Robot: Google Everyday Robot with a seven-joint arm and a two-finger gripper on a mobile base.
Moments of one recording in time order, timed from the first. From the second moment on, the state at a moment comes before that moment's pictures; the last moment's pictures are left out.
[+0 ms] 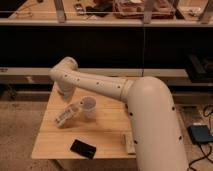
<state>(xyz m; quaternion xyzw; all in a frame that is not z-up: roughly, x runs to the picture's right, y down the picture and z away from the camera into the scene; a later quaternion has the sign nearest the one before) -0.219 0.056 0.820 0.03 -0.31 -0.92 0.23</state>
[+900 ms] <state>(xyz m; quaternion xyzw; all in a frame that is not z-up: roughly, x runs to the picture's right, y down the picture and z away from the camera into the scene) -0.112 0.083 0.732 -0.02 -0.32 -0.92 0.21</state>
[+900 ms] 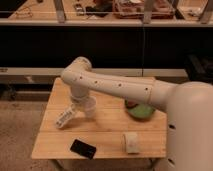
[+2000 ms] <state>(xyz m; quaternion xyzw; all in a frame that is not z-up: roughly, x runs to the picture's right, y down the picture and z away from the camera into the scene) -0.172 0.012 0.797 0.03 -0.22 -0.93 0.29</state>
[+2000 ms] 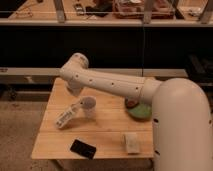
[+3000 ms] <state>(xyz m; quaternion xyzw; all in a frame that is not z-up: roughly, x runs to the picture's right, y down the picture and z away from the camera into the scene) -0.185 0.097 0.779 0.01 -0.33 -0.92 0.19</state>
